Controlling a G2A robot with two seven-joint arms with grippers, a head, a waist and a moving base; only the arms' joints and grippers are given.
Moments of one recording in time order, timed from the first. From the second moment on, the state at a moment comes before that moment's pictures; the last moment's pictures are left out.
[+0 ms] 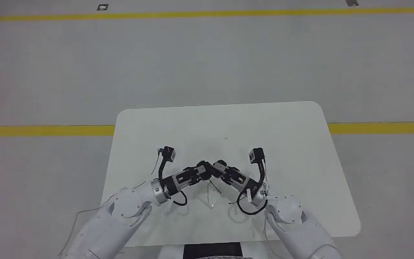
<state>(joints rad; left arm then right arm) 1.54 -1.01 -1.03 -1.70 -0.34 -0.33 -0.54 -1.64 -1.20 1.10 -1.64 0.24 -0.34 0.51</state>
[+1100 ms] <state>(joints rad) 1.58 -1.00 -1.06 -1.74 -0.33 -0.34 -0.55 -1.67 -1.20 1.17 -1.65 0.25 -0.34 0.51</state>
